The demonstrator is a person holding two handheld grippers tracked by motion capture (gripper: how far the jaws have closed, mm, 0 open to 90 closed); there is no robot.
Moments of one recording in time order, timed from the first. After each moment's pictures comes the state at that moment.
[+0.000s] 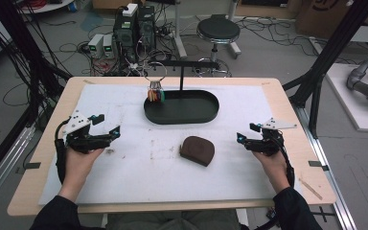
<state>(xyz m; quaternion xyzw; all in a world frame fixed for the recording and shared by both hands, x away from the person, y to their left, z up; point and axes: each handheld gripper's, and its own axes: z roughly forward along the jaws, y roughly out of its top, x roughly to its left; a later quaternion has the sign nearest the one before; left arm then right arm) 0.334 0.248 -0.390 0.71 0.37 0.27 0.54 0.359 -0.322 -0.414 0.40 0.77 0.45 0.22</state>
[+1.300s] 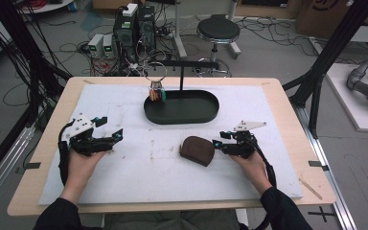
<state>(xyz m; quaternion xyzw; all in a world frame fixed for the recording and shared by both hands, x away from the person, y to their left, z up) 0.330 0.242 -0.395 0.72 0.35 0.27 0.53 0.368 -0.254 -0.433 0.35 0.82 0.45 0.11</state>
